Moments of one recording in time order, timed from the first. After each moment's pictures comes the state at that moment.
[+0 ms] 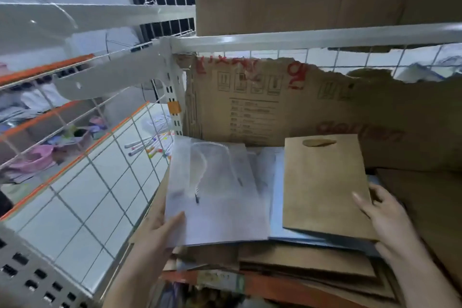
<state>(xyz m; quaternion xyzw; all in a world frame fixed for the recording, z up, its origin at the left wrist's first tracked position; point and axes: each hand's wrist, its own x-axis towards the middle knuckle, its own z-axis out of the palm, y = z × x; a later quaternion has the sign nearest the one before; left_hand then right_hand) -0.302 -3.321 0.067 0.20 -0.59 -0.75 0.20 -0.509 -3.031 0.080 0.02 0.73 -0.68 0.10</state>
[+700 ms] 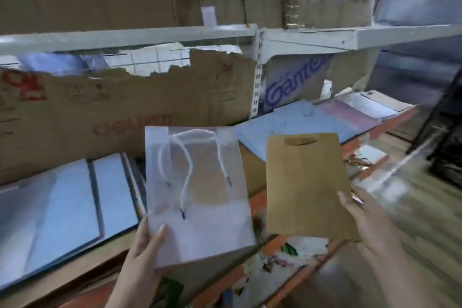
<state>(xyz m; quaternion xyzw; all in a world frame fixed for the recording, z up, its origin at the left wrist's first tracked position) -0.397 -3.023 0.044 0.10 -0.49 -0.86 -0.05 -0.375 -2.683 0.081 0.18 0.63 -0.73 -0.19</state>
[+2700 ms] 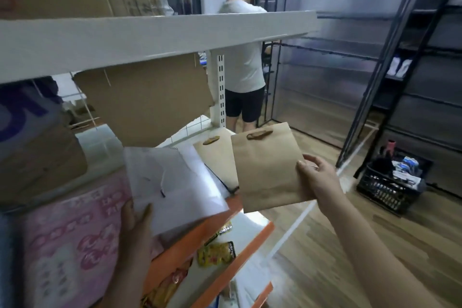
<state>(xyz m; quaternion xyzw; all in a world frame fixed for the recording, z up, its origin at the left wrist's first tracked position) -0.865 -2.172 0.000 0.11 -0.71 -0.69 0.12 -0.824 -1.846 0.060 0.23 0.69 -0.64 -0.23</state>
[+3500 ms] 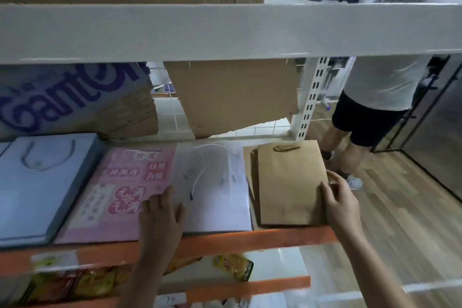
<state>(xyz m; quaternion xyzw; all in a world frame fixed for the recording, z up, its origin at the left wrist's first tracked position) -0.862 -2.124 -0.032 0.22 -0.94 -0.05 0.24 -0.991 -1.807 0.005 0.00 0.86 -0.50 -0.12</state>
